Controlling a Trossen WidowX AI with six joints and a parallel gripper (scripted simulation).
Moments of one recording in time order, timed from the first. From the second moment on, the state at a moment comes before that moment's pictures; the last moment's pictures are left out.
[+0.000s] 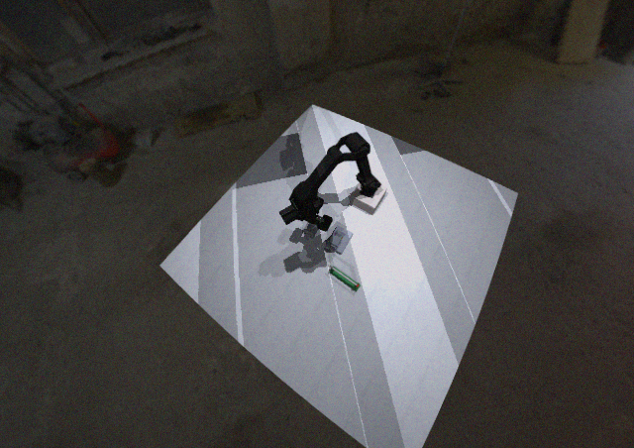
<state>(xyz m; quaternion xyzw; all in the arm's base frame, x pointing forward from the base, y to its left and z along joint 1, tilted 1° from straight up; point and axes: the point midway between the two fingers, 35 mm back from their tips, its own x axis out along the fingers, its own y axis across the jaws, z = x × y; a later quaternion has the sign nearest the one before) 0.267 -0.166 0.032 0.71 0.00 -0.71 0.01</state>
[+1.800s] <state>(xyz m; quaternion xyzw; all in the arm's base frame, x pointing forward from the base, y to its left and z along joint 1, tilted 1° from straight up) 0.267 -0.168 0.097 0.50 0.46 -0.37 0.63</state>
